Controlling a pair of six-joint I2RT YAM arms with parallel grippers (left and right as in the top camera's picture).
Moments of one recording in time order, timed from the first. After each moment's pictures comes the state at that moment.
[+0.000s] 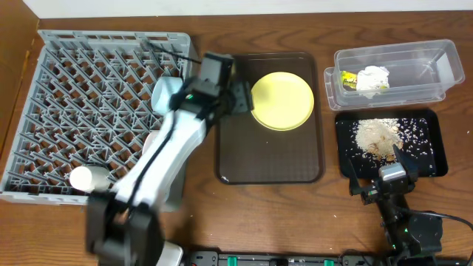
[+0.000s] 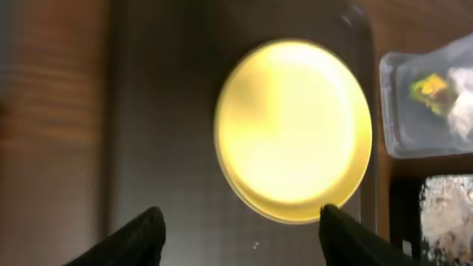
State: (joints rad) left arm -0.34 1.65 1.24 -0.55 0.13 -0.51; right arm 0.15 0.01 0.01 -0.06 -0.12 -0.19
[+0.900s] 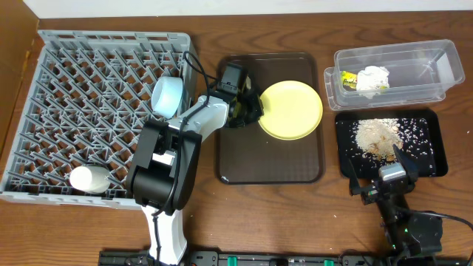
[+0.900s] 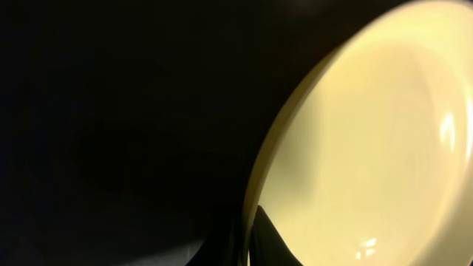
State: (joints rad) left arm -0.34 2.04 1.25 -0.34 0.34 -0.64; right arm 0.15 0.01 0.01 -0.06 -0.12 -0.19
